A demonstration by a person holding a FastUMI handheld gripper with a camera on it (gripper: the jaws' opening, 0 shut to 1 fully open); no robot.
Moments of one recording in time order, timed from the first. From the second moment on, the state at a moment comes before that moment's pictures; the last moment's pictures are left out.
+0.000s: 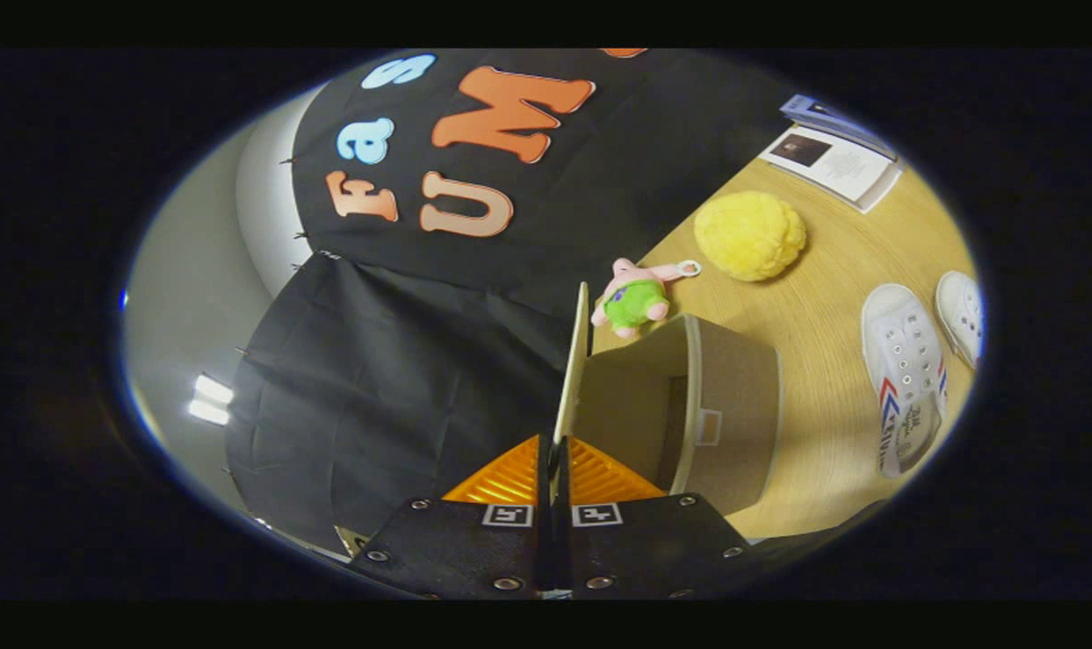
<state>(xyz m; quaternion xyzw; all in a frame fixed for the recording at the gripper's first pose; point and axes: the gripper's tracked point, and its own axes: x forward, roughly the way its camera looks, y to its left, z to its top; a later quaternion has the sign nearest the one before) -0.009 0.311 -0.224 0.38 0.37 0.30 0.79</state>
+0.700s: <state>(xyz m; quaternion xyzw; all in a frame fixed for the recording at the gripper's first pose) -0.021 0.452 -0.178 0.29 0.33 0.35 0.83</state>
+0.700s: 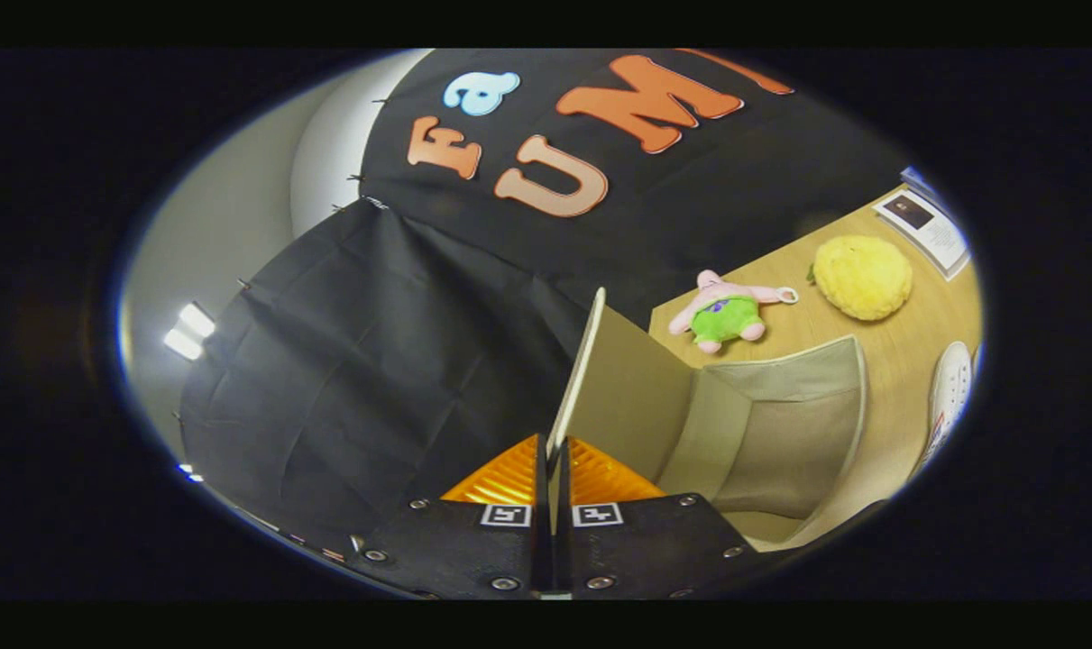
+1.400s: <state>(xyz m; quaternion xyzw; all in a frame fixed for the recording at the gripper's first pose) -0.019 0.505 -0.196 0.20 0.32 0.34 0.86</state>
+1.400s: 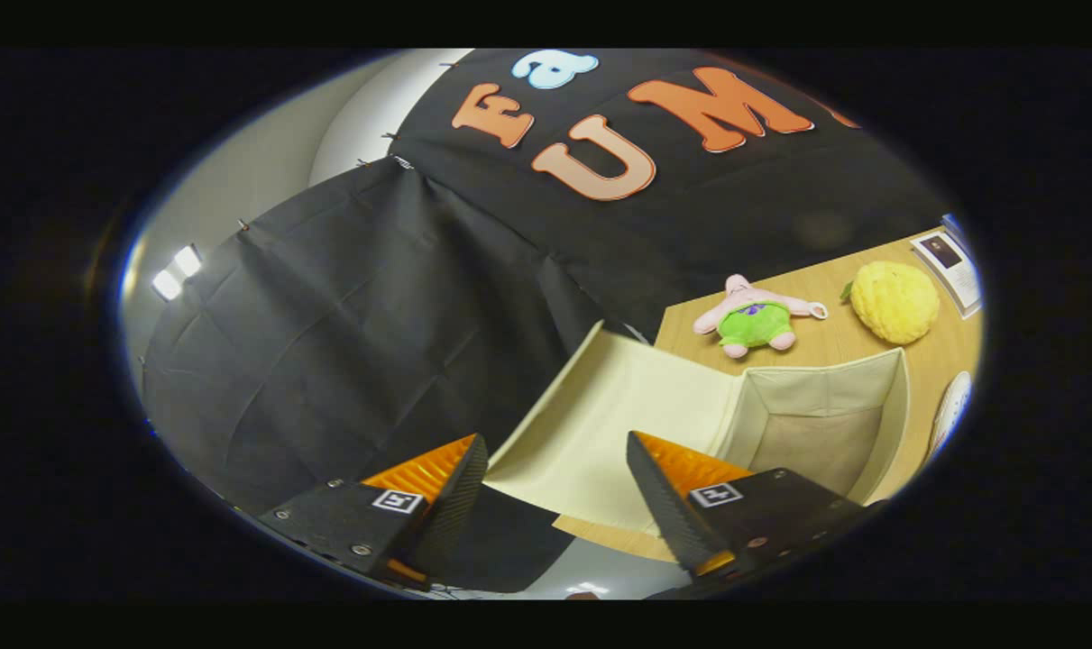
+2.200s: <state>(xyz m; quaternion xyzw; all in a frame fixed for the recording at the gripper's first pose) 0.041 0.339 -0.193 0.15 0.25 0.18 0.94</state>
